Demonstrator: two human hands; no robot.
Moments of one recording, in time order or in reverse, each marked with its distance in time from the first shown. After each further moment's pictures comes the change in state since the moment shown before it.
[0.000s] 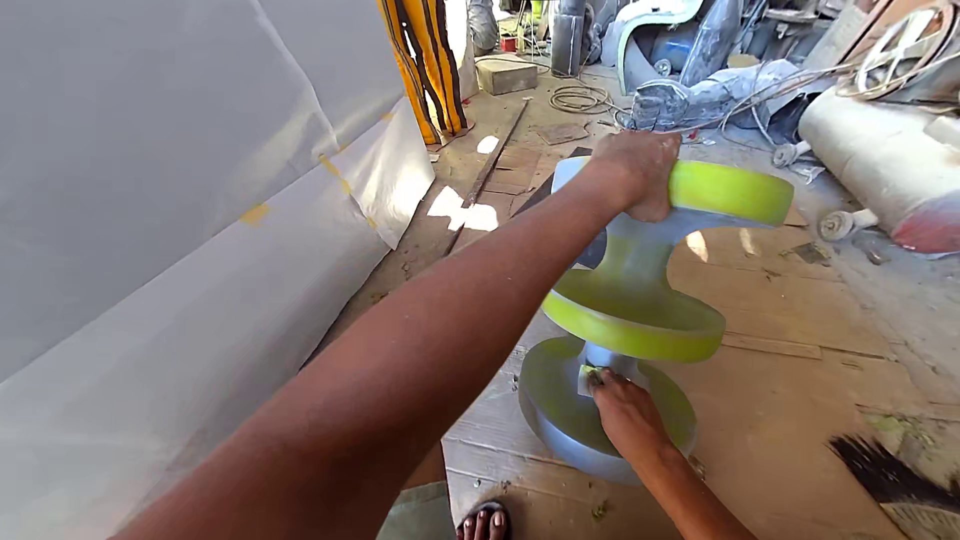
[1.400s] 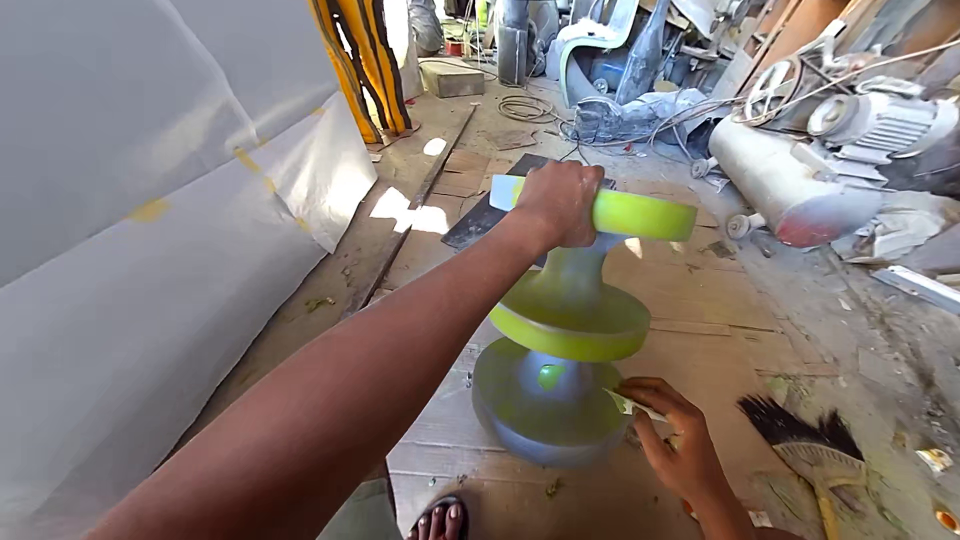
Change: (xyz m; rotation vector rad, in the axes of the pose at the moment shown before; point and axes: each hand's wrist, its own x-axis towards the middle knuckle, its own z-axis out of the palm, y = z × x) left_hand -0.041 0.022 0.022 -0.032 0.144 -0.016; right_hand -0.117 0.104 0.007 0.814 0.733 -0.244
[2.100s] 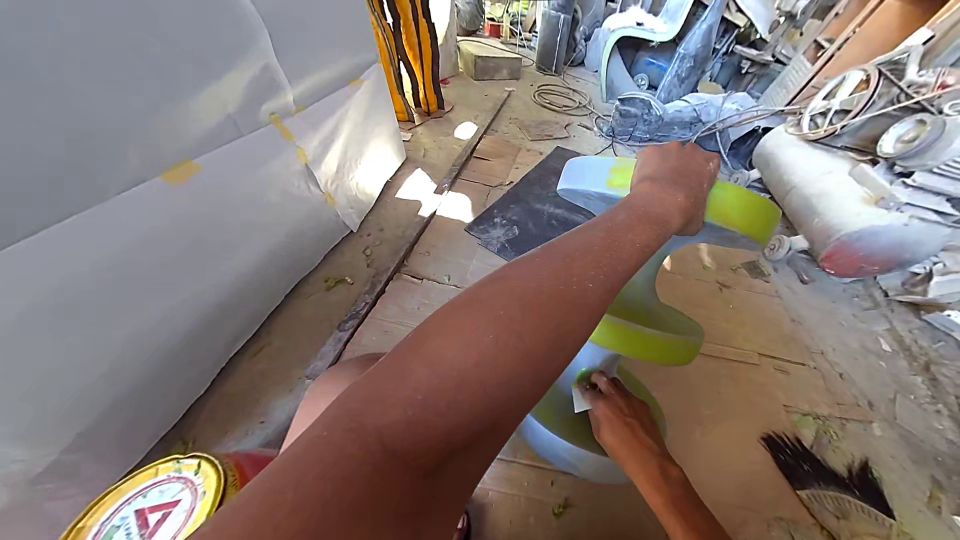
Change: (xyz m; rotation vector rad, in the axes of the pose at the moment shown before) left_hand 0.061 0.026 -0.002 -0.003 -0.033 -0.001; right_hand 0.067 0.002 0.097 -0.829 -0.593 0.150
